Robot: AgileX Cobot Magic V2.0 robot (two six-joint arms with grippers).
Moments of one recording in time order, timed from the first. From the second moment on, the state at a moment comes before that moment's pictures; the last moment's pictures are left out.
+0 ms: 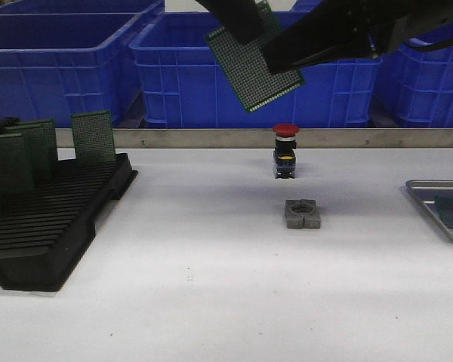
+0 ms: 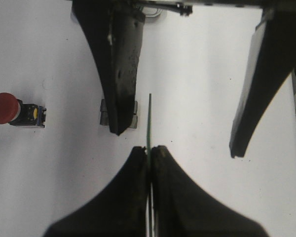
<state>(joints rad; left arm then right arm) -0.56 1.91 -1.92 -0.50 1.25 1.08 0.10 1.66 -1.06 1.38 1.08 -1.88</state>
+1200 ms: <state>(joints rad) -0.56 1.91 -1.92 -0.51 1.25 1.08 0.13 1.69 -1.06 1.39 0.97 -1.85</state>
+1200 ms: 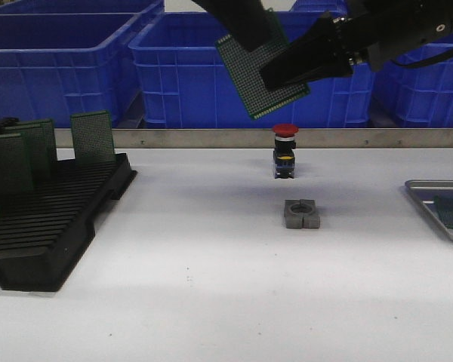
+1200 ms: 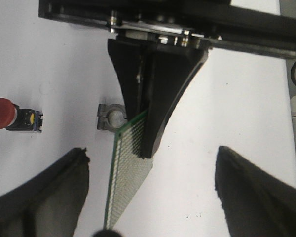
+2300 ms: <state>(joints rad) -0.56 1.91 -1.92 -0.51 1.25 1.08 -0.43 1.72 -1.06 1.03 0.89 -0.88</state>
